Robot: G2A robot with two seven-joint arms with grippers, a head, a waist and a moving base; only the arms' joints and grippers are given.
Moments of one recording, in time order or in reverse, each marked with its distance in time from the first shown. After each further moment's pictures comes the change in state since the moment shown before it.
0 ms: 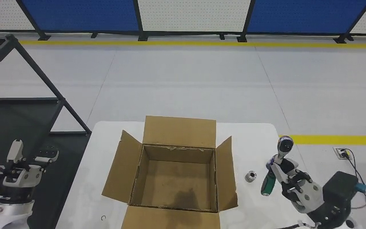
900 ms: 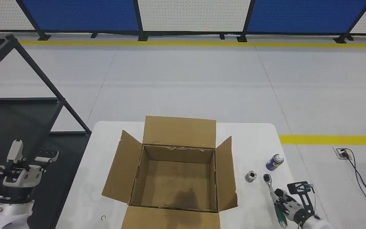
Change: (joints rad) left arm 0.000 0.000 0.000 0.000 0.000 0.000 0.000; right arm 0.157 0.020 -0.131 0.625 -0.126 0.099 0.225
